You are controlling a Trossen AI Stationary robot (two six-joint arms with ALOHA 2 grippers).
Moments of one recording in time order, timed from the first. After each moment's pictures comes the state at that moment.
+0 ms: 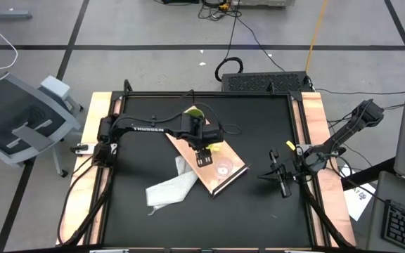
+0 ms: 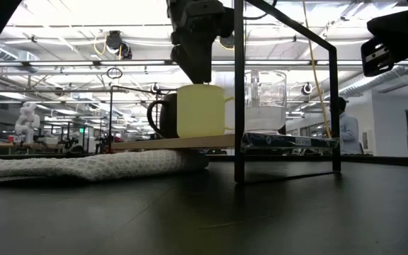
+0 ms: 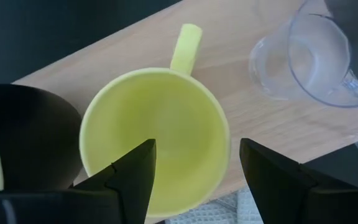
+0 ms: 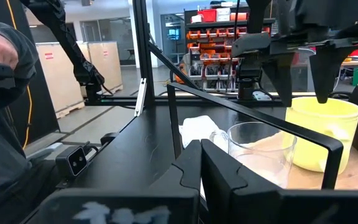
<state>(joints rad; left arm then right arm) 0.02 2.01 1.91 -1.16 -0.07 -0.21 0.69 0.72 0.02 0.74 0.50 0.07</state>
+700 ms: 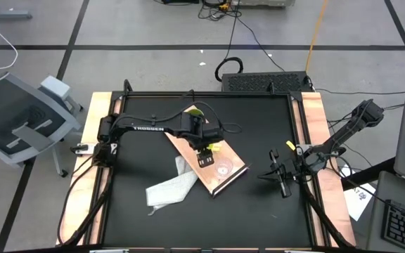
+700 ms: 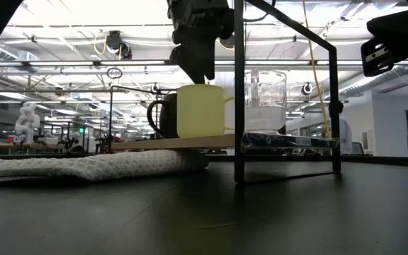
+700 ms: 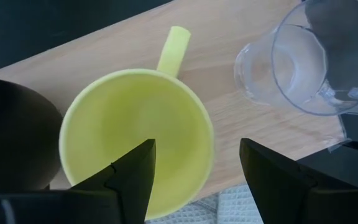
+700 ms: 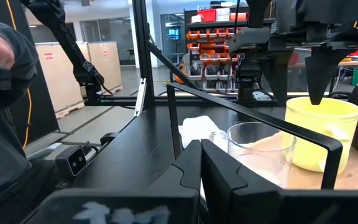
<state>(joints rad) 0.03 2.01 1.91 -1.15 0.00 -0.27 0.69 0.72 0.02 0.74 0.50 0.07</state>
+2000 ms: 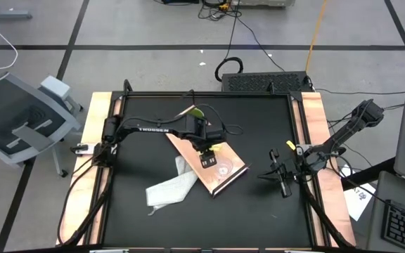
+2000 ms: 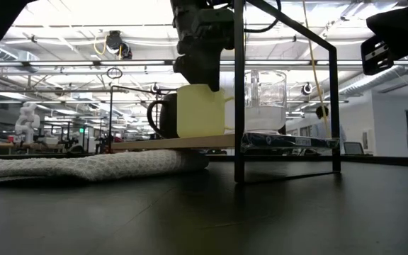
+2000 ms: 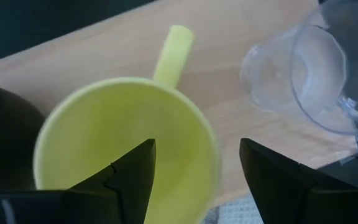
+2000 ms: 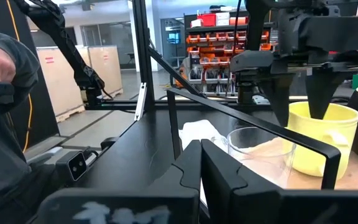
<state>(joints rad) 0.03 2.06 1.91 -1.12 0.00 -0.28 0.69 0.72 0.02 0.76 0.50 0.06</state>
